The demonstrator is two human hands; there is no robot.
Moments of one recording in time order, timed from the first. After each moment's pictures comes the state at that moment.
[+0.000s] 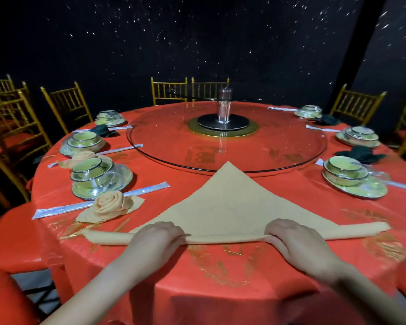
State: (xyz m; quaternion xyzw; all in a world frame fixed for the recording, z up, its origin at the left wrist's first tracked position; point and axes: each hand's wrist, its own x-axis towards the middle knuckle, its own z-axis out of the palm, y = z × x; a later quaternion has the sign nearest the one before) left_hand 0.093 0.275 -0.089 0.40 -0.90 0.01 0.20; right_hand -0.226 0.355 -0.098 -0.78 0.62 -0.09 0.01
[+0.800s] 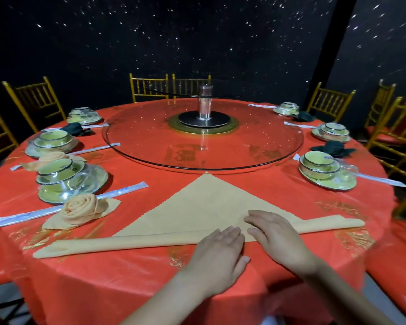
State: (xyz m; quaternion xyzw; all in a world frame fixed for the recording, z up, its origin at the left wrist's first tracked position) left_hand -0.049 0.314 -0.105 0.31 -0.94 -0.03 0.11; right_hand -0.236 0.336 -0.101 -0.72 0.67 -0.18 0.01
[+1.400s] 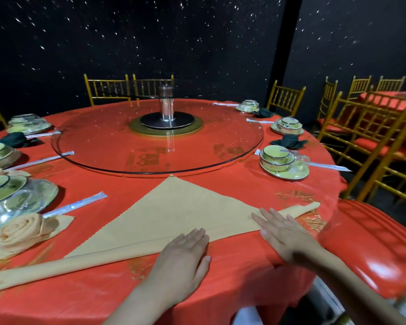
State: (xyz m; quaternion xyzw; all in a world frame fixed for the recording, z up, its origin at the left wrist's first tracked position) left_hand -0.044 0.306 -0.123 0.28 -0.95 -0.01 0.15; right_hand -0.317 0.385 -0.100 -0.66 0.75 -0.01 0.08
